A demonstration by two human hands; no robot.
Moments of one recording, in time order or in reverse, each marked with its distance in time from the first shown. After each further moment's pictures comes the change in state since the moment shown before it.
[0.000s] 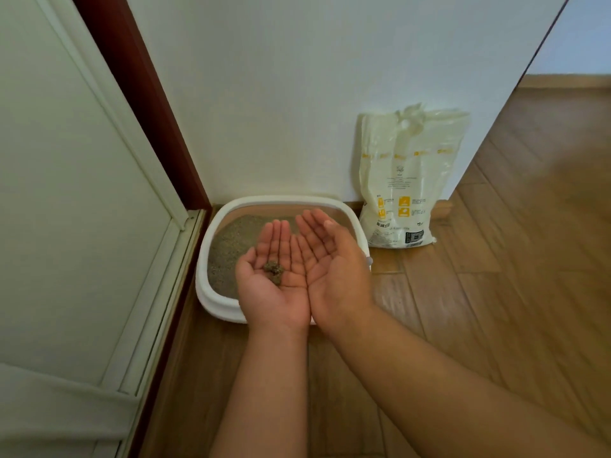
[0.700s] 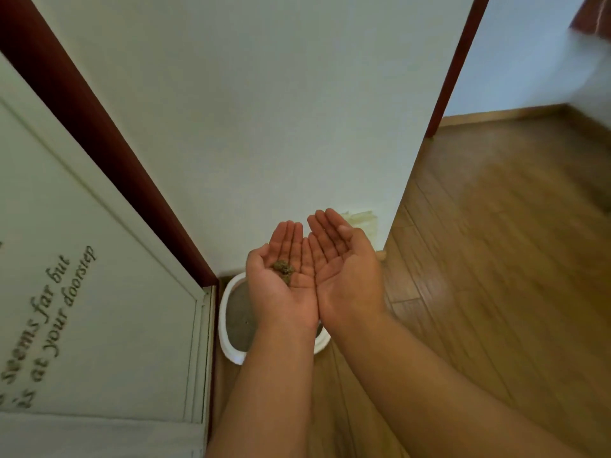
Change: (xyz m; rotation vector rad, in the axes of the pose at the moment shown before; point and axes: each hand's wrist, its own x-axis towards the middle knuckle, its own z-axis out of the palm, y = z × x) left_hand -0.235 0.044 0.400 0.186 0.059 -0.106; right_hand -0.183 -0.270 0.324 0.113 0.163 -0.130
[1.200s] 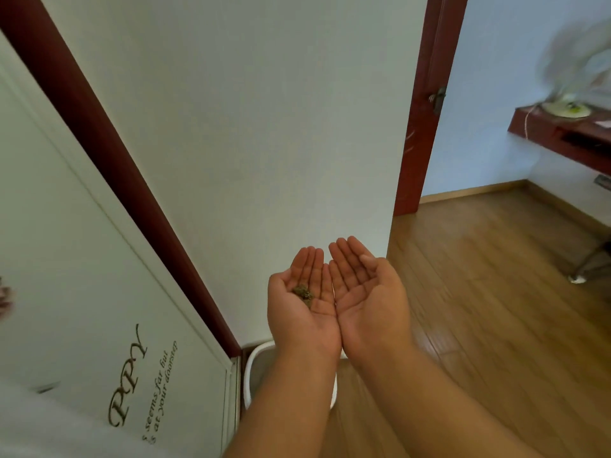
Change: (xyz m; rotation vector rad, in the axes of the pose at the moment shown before) left_hand -0.277 0.063 0.260 0.051 -0.096 0.013; right_hand -0.228 -0.209 0.225 0.064 -0.101 -0.047
